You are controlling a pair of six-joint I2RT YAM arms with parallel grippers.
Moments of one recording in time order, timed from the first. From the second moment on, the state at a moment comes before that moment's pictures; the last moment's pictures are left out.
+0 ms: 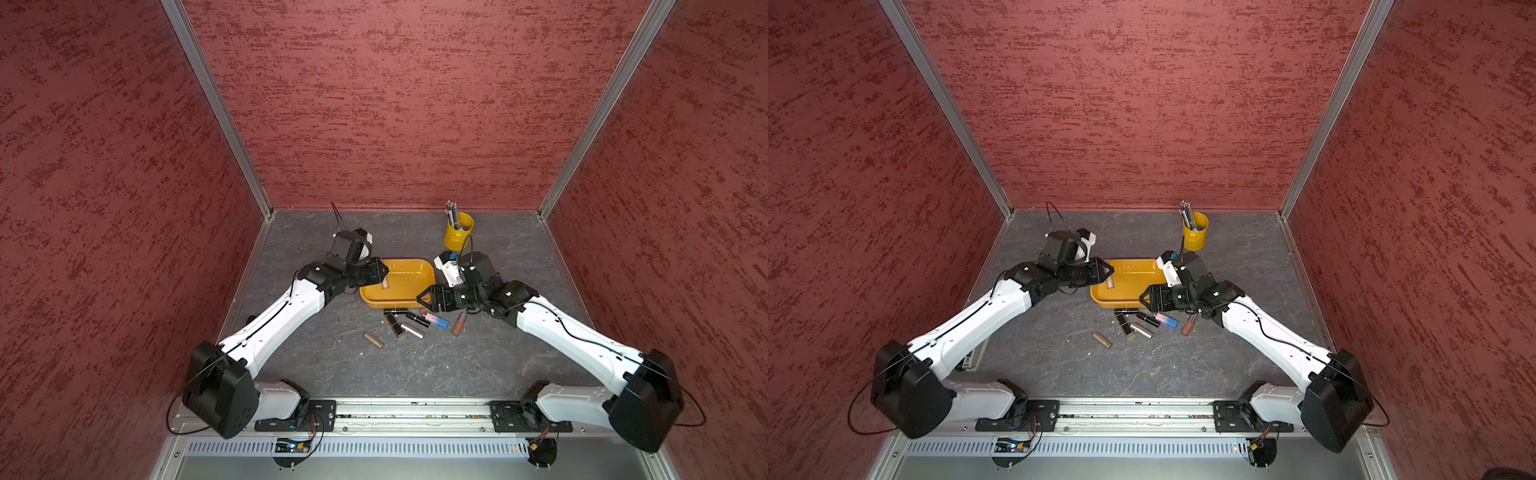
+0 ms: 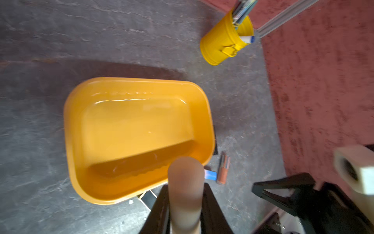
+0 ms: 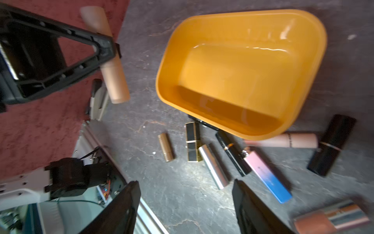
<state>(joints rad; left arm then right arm) -0.49 1.40 1.15 -0.56 0.19 -0.58 0.64 1.28 0.98 -0.51 -0.30 0.50</state>
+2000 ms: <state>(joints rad) -0.44 2.07 1.51 -0.81 -0.01 -0.40 0.61 1.25 0.86 -0.71 -0.06 0.48</state>
